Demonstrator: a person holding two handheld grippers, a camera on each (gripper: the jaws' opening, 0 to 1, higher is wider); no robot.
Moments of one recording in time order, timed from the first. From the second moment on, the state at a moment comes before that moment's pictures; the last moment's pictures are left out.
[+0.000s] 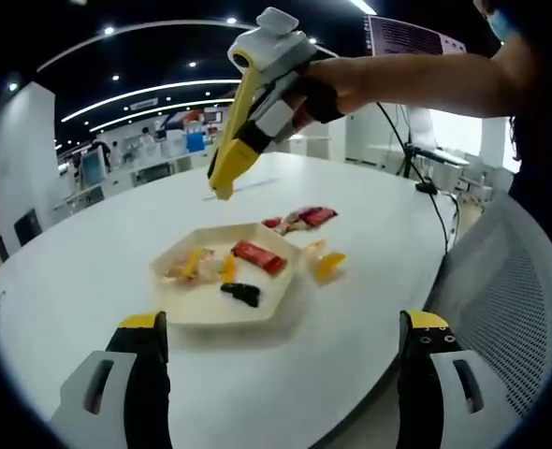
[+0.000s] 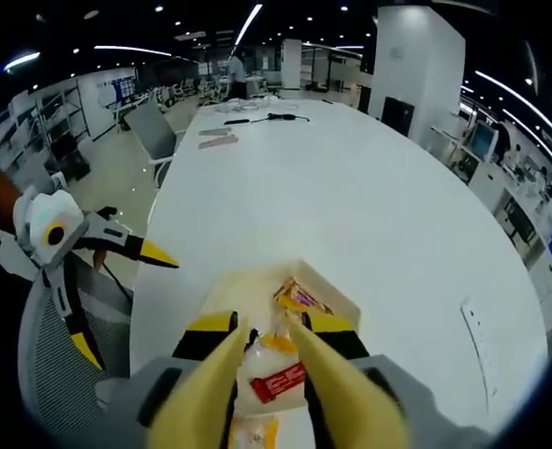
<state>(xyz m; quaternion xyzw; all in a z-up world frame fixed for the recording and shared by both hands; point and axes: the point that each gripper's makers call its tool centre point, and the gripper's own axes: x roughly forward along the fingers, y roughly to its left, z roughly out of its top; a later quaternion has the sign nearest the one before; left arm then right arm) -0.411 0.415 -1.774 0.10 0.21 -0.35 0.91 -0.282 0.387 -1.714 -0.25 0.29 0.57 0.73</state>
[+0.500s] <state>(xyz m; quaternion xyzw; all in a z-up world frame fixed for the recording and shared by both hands) -0.412 0.413 -1.773 0.10 0.21 -0.35 0.91 -0.286 0.332 -1.720 -0.24 0.29 0.54 0.75</state>
